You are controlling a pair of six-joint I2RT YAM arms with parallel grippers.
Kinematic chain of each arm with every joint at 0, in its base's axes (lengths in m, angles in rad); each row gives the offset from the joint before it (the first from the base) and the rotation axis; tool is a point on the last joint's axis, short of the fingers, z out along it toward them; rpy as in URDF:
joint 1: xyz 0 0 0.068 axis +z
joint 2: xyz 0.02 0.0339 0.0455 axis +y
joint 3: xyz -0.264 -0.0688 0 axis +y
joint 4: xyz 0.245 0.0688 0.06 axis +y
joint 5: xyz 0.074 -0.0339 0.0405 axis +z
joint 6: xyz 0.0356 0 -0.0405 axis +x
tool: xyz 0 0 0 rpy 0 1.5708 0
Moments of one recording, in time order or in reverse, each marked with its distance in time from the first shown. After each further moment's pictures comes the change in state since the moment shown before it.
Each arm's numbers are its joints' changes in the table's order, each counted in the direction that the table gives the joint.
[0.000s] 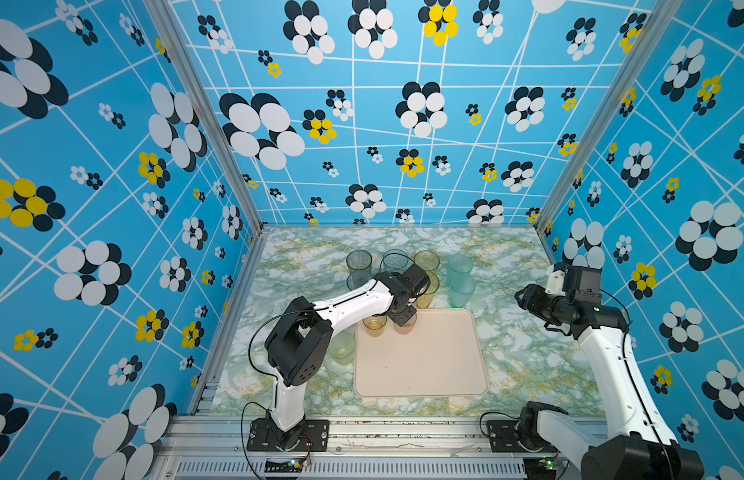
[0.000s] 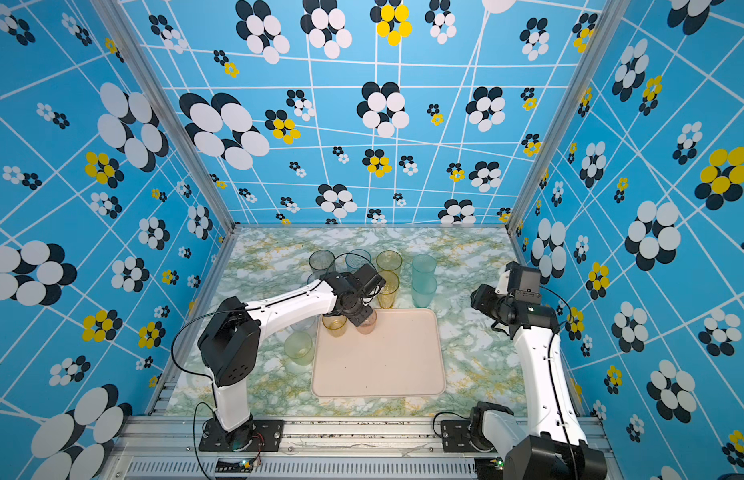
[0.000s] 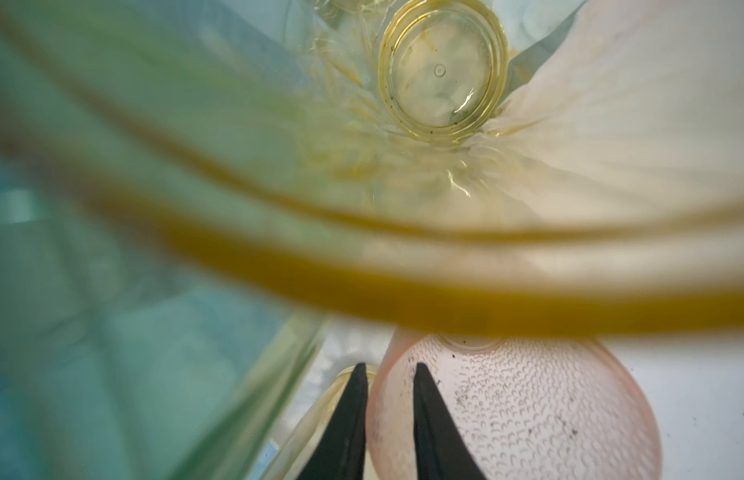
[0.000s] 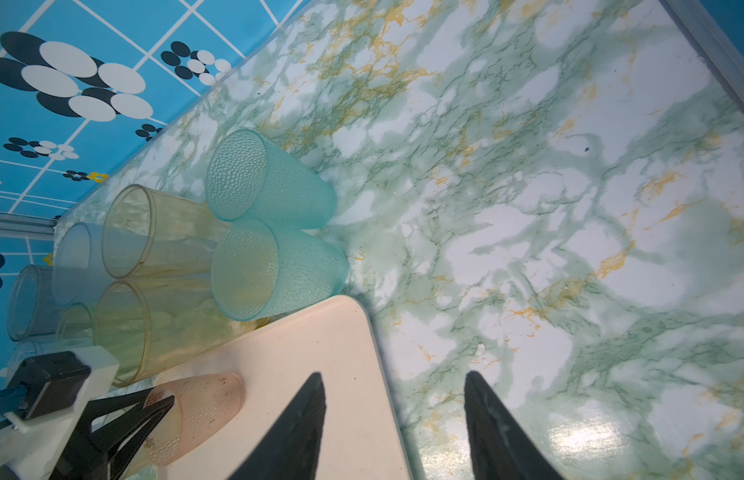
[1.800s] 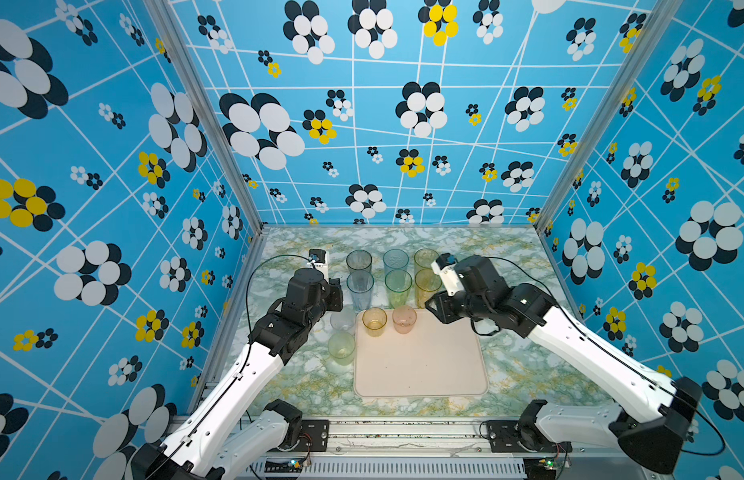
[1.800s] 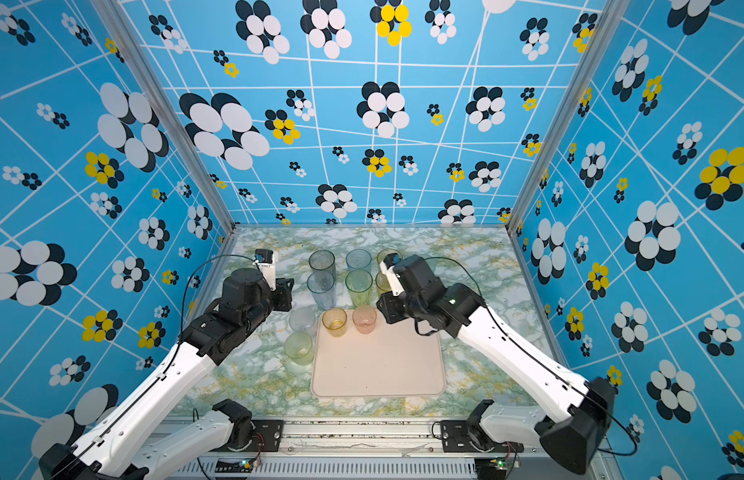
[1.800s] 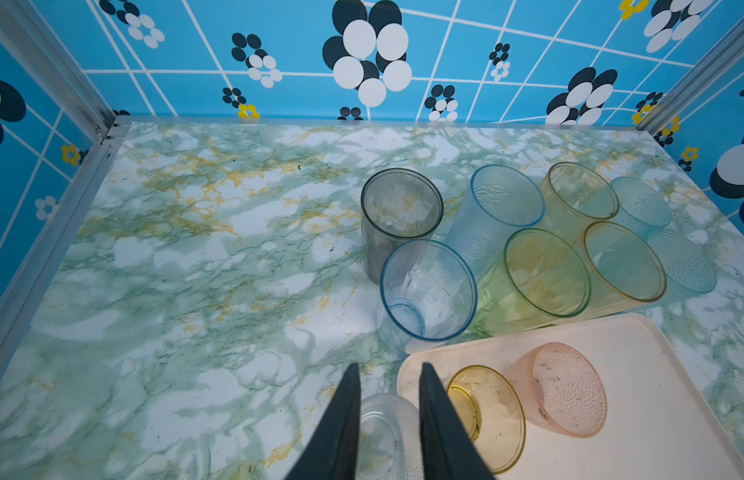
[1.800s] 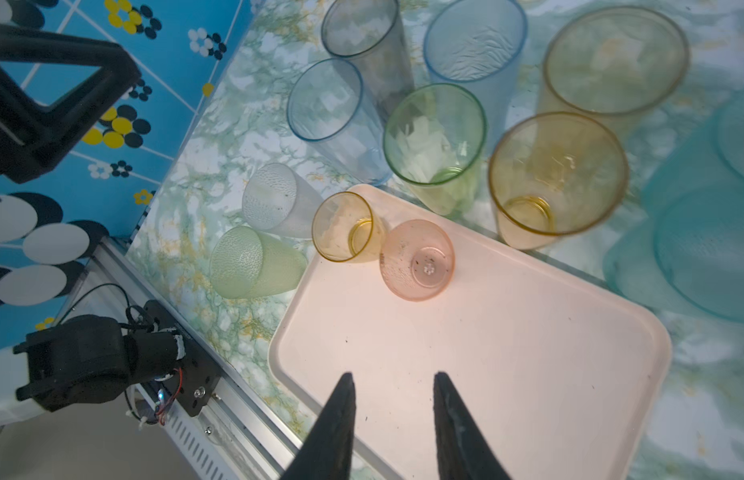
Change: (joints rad) left arm 0.383 -0.954 0.587 -0.369 -0.036 -0.314; right arm 0.989 0.290 -0.363 0.032 -0.164 0.027
